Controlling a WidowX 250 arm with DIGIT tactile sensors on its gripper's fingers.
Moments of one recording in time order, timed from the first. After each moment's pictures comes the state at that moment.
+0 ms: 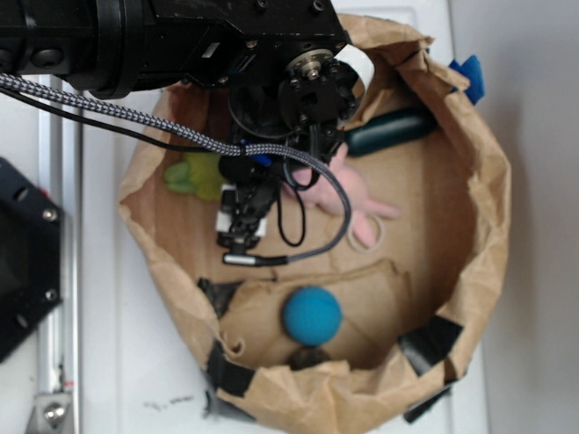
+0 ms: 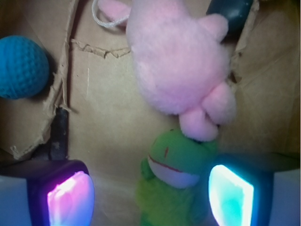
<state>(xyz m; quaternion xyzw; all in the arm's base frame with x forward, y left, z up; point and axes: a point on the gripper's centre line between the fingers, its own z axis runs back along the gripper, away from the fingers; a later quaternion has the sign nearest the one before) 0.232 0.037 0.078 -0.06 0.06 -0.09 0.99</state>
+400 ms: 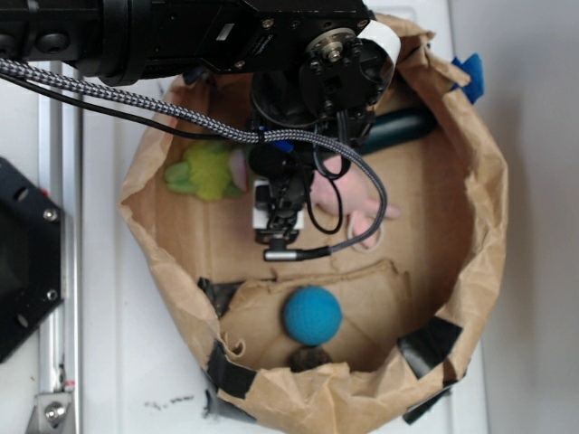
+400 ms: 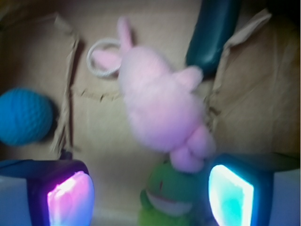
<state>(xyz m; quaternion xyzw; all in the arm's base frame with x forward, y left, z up) 0.249 0.037 0.082 -0.05 0.01 -0.03 1.00</state>
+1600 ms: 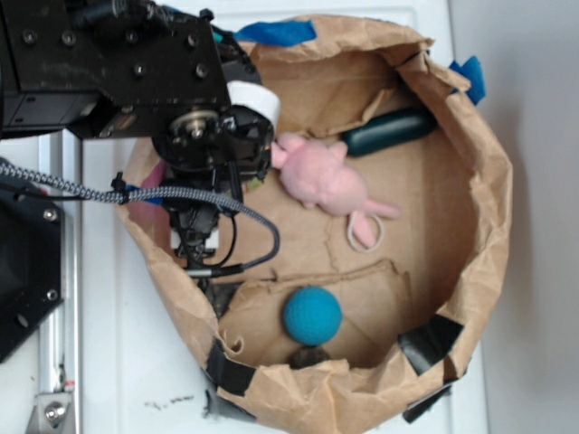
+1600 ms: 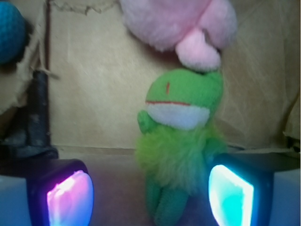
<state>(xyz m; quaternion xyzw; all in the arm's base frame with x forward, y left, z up) 0.194 0.036 0.062 0.00 0.03 -0.03 1.00</state>
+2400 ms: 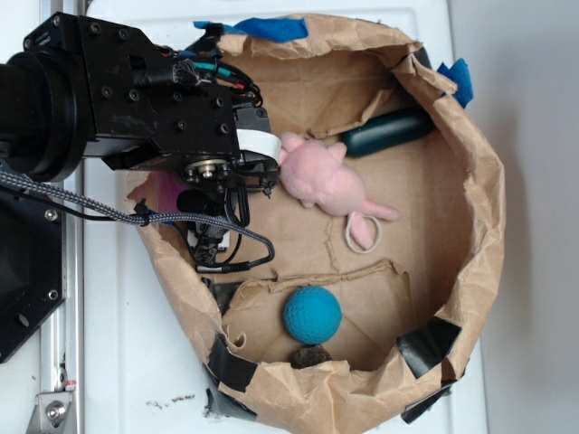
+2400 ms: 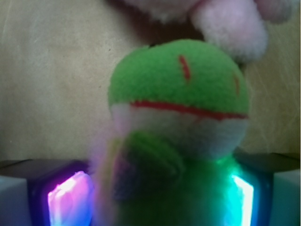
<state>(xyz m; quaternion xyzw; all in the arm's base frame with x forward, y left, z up) 0.201 0.037 0.018 0.03 0.02 -0.05 1.00</state>
